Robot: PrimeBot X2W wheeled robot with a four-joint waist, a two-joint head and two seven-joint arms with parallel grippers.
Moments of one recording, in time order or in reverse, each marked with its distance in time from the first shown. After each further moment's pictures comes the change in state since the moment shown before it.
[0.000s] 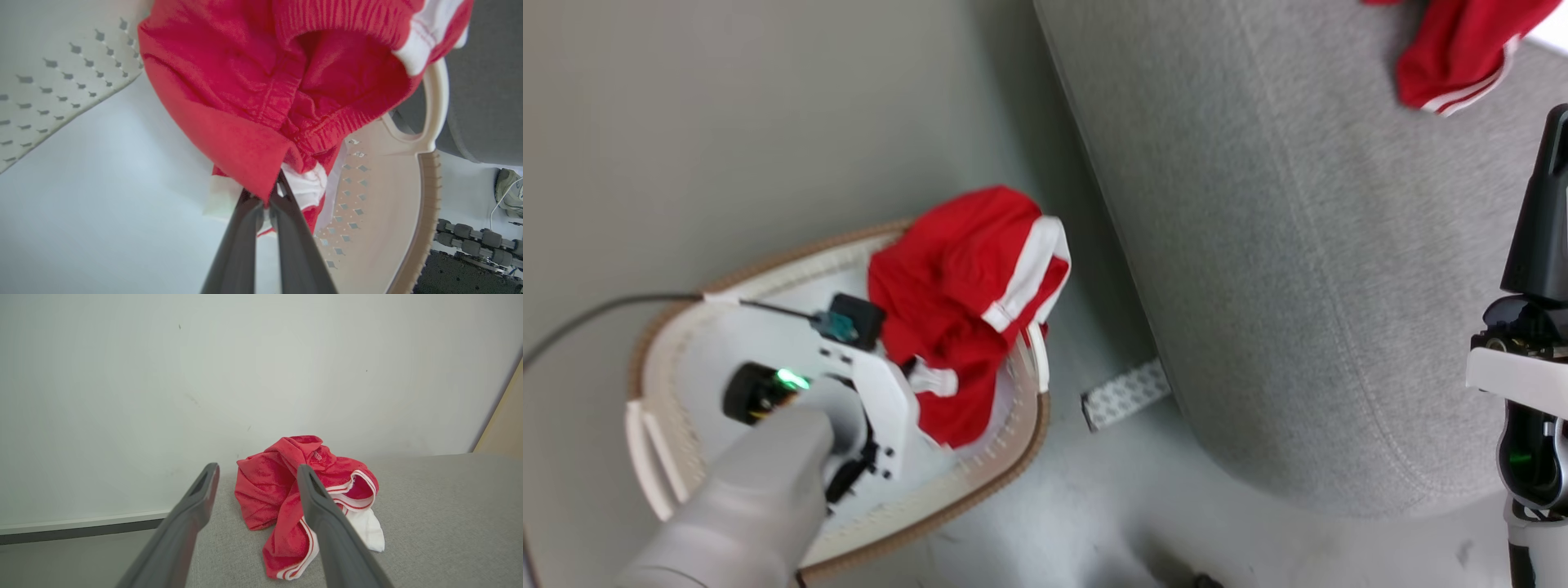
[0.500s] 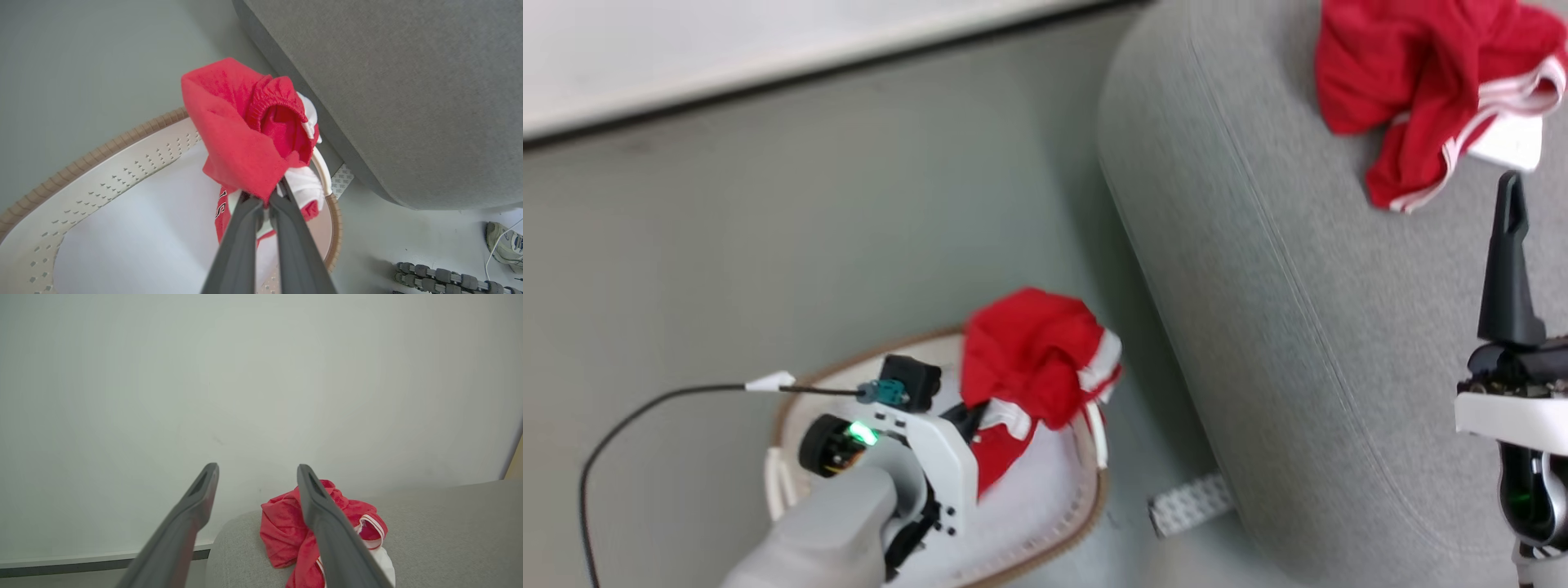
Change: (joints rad) left arm 0.104 -0.076 -0.064 -0.057 -0.096 0.000 -0.206; right arm 0.066 -0.076 0.041 0.070 -0.004 0.000 0.000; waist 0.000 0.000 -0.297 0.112
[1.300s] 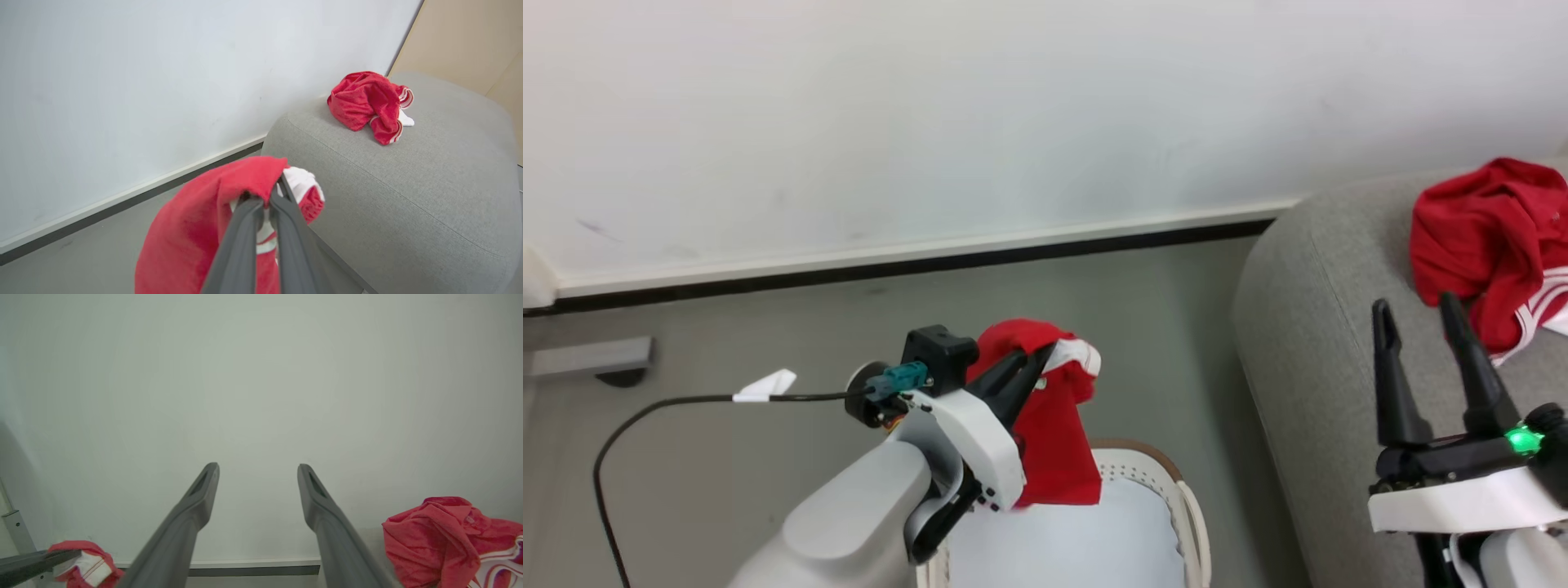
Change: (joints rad) left arm 0.086 0.049 0.245 -0.392 0.243 0.027 -0.044; right arm 0.141 0.002 0.136 0.090 0.036 0.000 0.000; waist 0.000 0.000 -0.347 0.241
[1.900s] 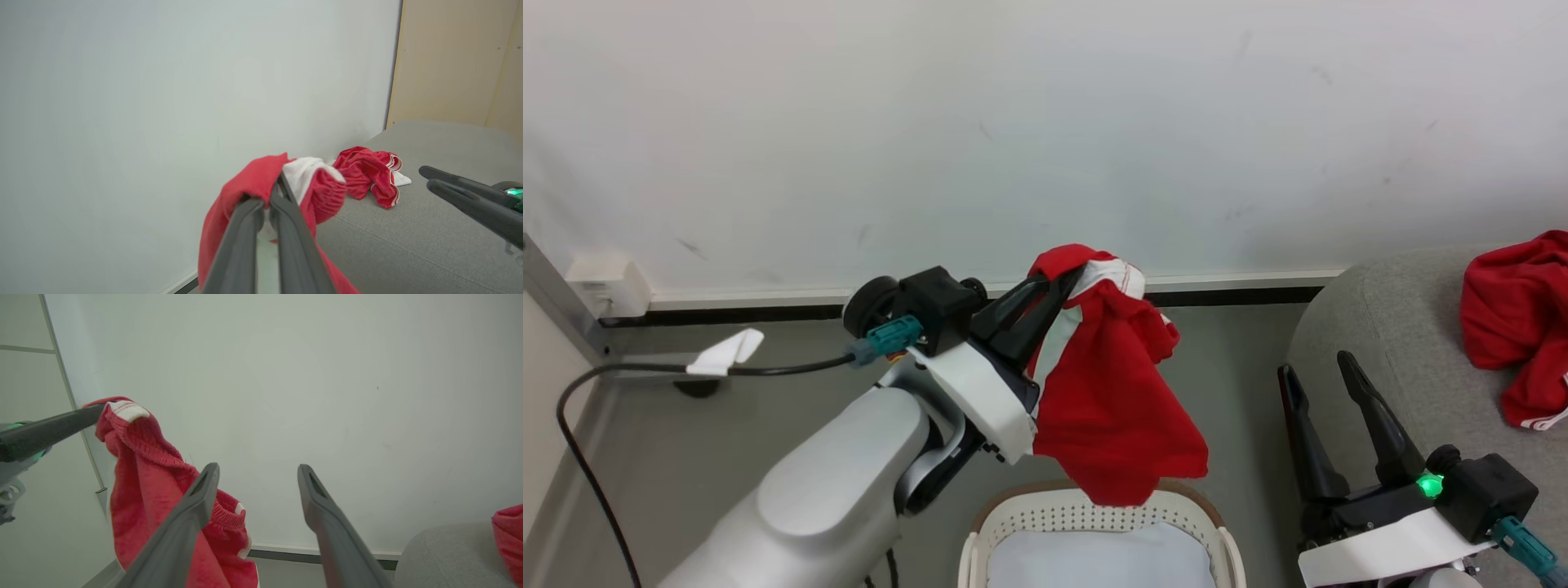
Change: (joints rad) left arm -0.043 0.071 0.078 -0.266 0.121 0.063 0.006; right arm 0.050 0.038 0.139 0.057 0.027 0.000 0.000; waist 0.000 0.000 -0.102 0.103
